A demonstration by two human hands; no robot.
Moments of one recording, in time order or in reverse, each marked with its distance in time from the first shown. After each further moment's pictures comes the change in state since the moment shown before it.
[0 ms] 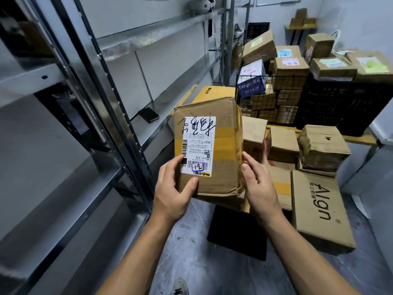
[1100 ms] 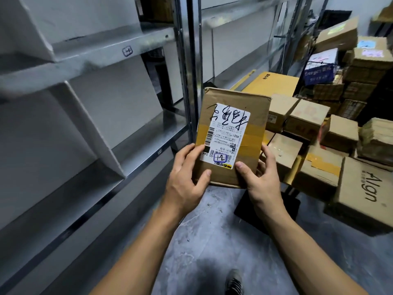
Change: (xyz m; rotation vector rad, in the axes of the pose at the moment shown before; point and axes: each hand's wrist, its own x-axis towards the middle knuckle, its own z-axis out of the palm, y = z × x) left_hand -0.166 0.030 -0.147 0.246 0.115 0.008; right_hand -0.165 -0.063 0.094 0.212 -0.187 0.015
